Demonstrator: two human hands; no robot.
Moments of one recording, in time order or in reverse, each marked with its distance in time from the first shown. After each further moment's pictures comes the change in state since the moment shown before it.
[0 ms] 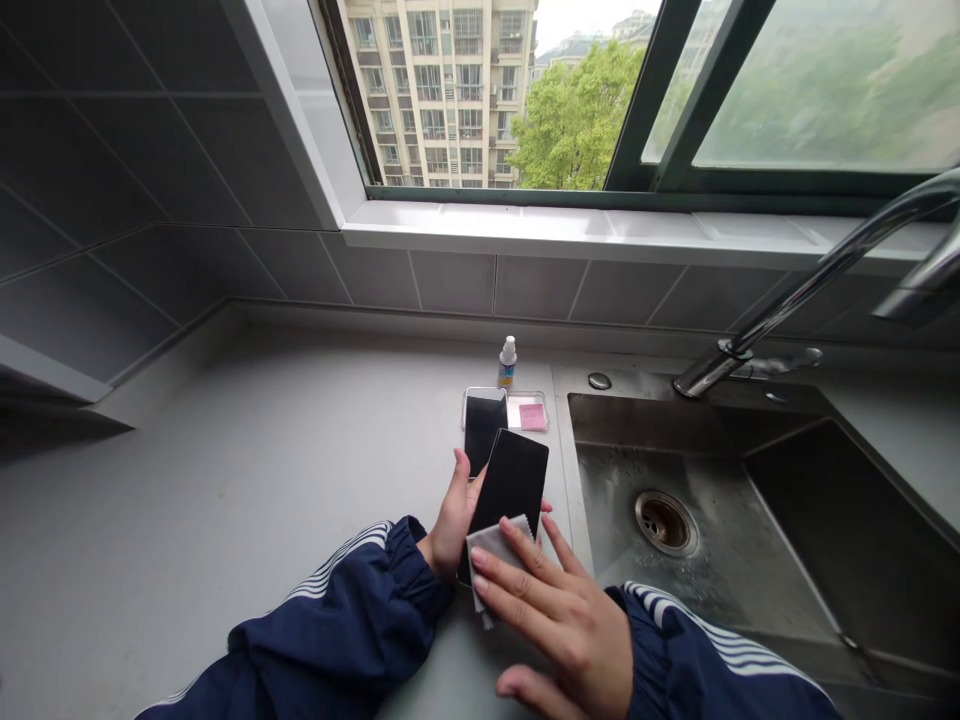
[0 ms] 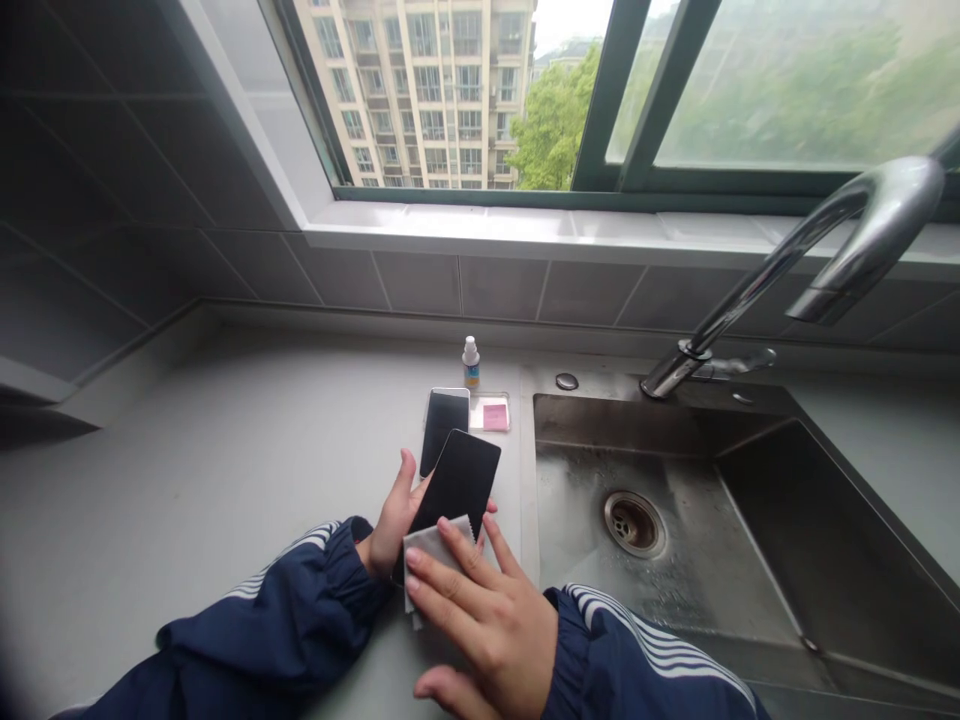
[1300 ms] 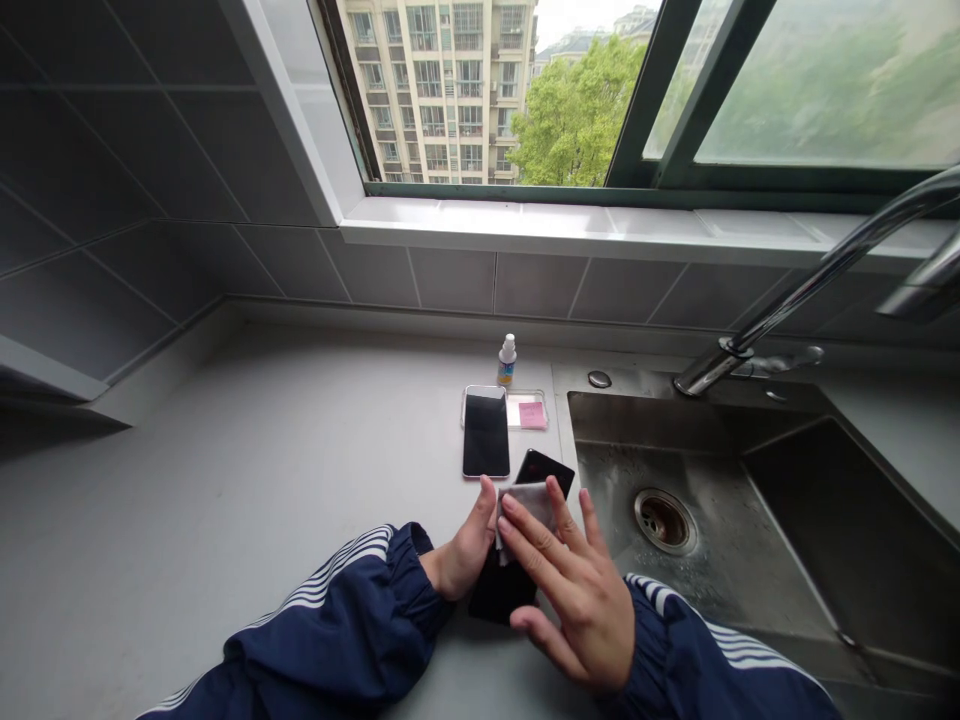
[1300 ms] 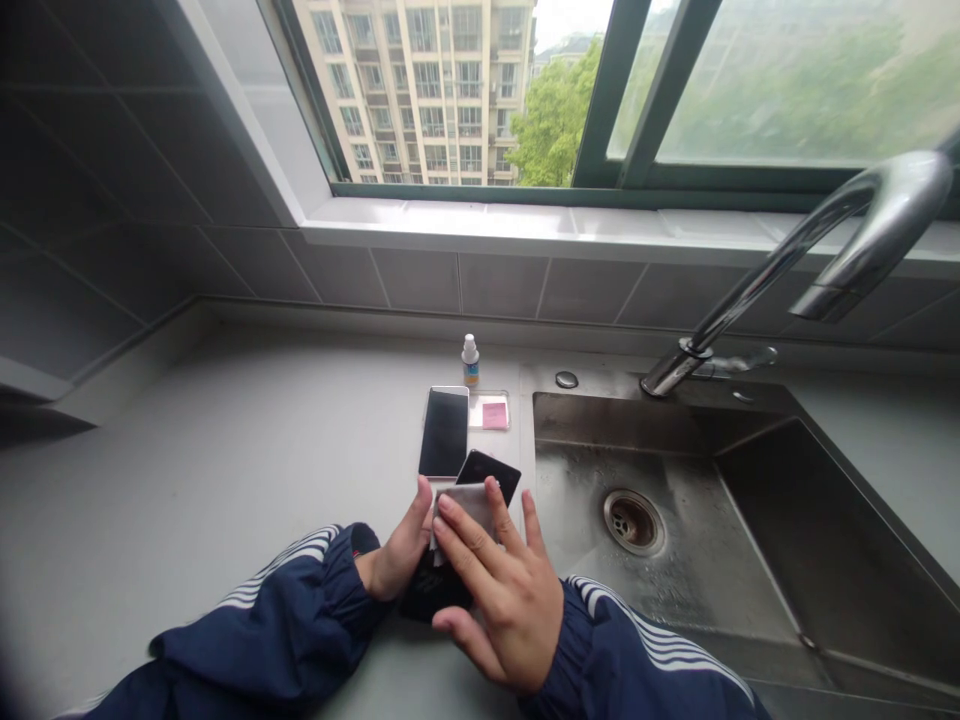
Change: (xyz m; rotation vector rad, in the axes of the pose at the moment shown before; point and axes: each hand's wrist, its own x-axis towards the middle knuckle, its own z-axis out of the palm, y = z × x) left_hand -0.008 -0.016 0.002 0.221 -0.140 -0.092; right_hand 0.001 0.008 -0.002 -0.154 0.071 0.238
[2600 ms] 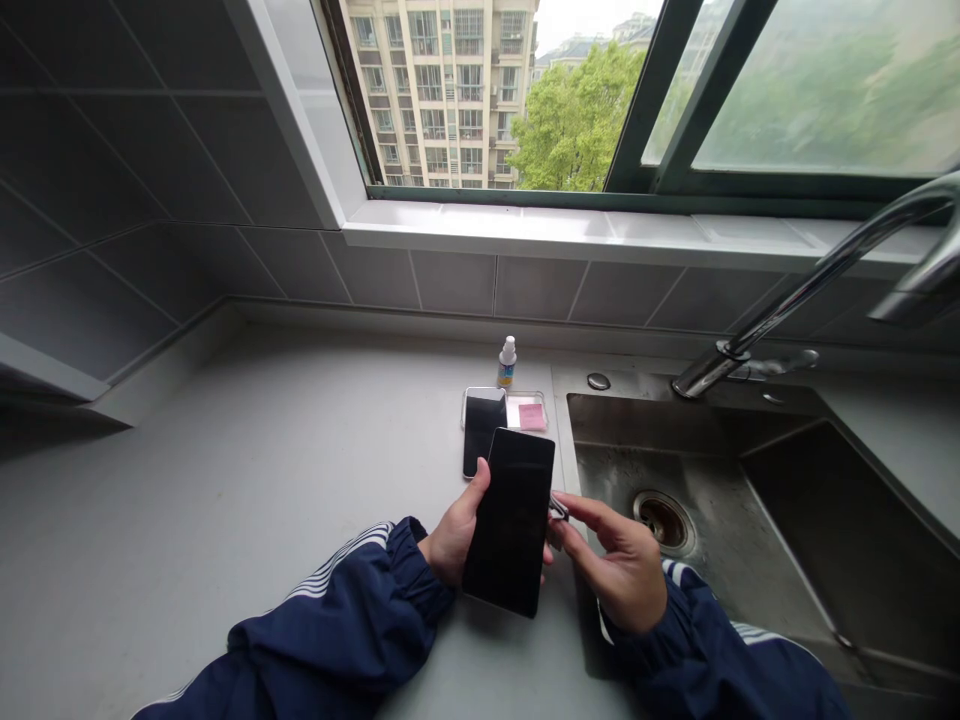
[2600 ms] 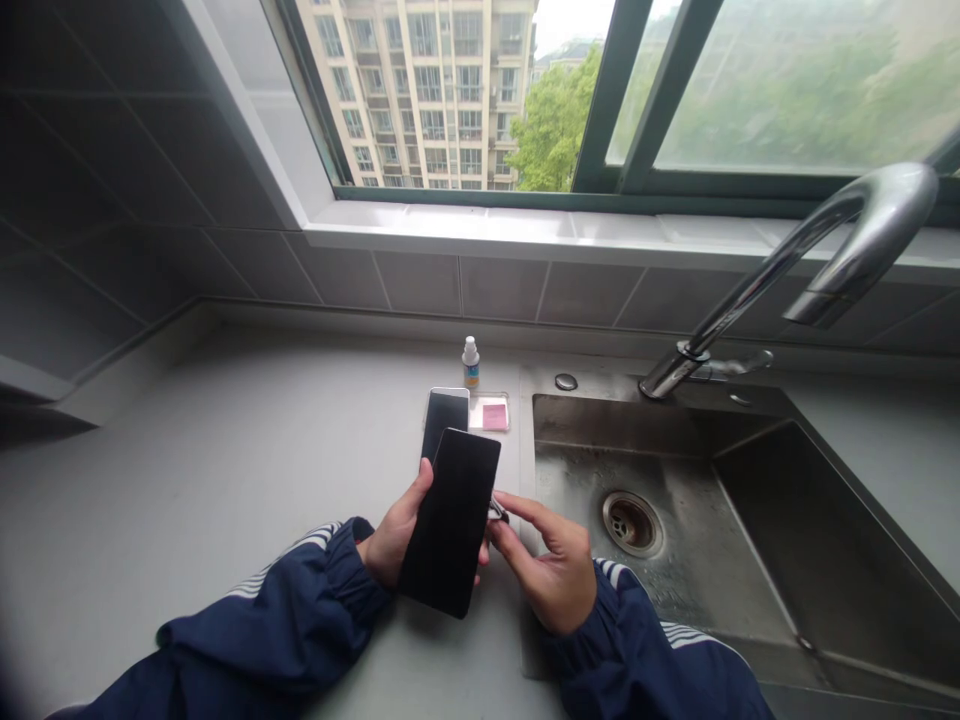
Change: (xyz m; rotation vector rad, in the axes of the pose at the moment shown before) left_hand 0.004 0.010 -0.016 -0.217 0.025 -0.201; right_hand -0.006 0.032 0.006 0.665 0.340 0.531
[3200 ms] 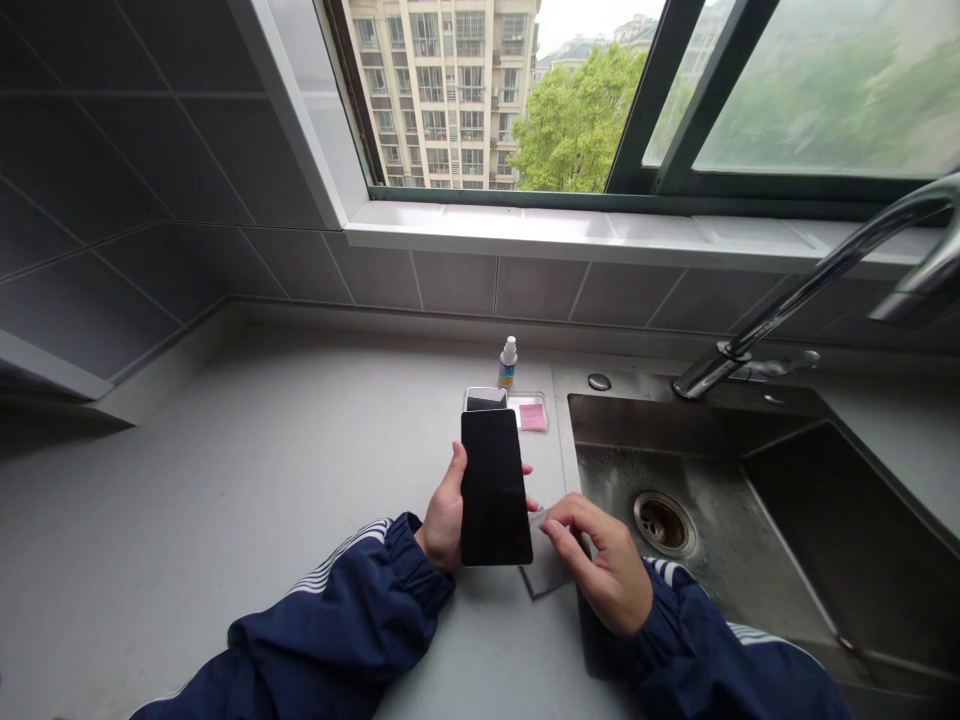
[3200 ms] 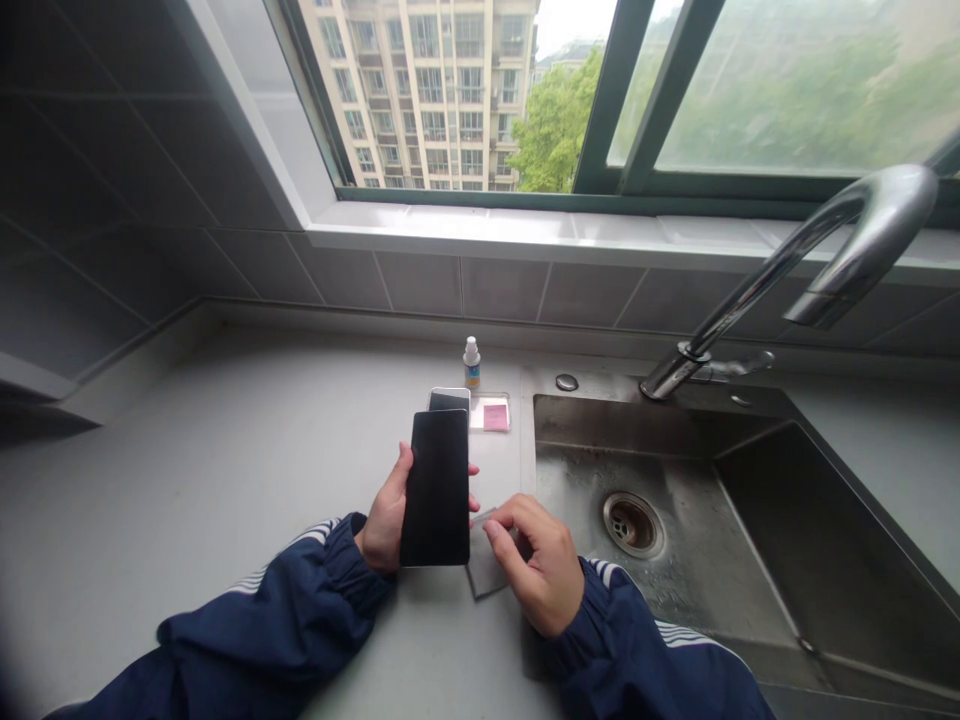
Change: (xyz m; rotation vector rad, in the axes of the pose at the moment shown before) left_hand -0.003 0.012 0.008 0.052 0.188 0.314; right_hand 0.009 -0.014 0.001 0.075 -0.228 0.117
